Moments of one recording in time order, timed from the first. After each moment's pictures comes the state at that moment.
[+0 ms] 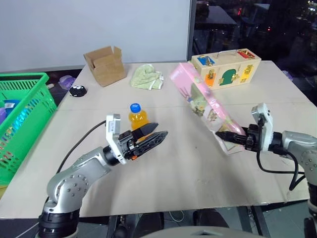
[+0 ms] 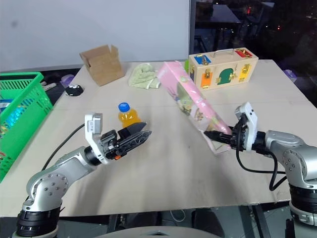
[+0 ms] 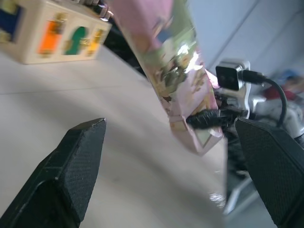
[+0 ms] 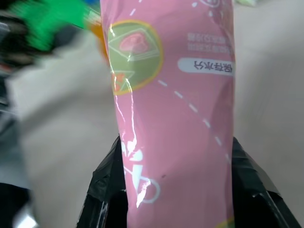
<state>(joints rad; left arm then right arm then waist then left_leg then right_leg) -0.06 0.52 0.16 -0.42 -1.18 0.78 -0.65 -0.24 -0.58 -0.23 -0.48 0.74 1.10 0.87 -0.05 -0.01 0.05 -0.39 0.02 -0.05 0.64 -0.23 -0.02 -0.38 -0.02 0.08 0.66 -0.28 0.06</state>
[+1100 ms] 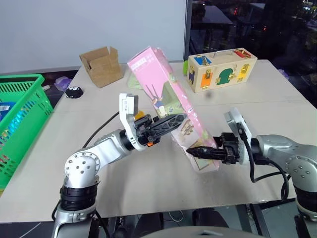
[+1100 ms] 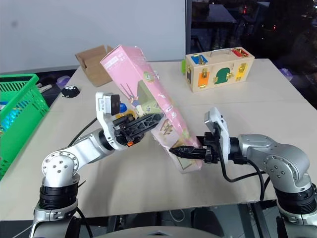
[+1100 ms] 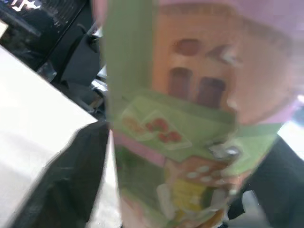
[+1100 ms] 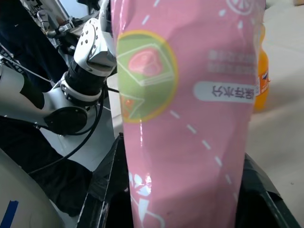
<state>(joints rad) -0.29 0.44 0.11 -0.38 -1.48 0.90 -0.49 -0.30 -0.58 -0.03 -0.58 0.99 1.08 0.79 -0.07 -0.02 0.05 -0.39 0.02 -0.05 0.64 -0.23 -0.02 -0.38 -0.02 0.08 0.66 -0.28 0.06</state>
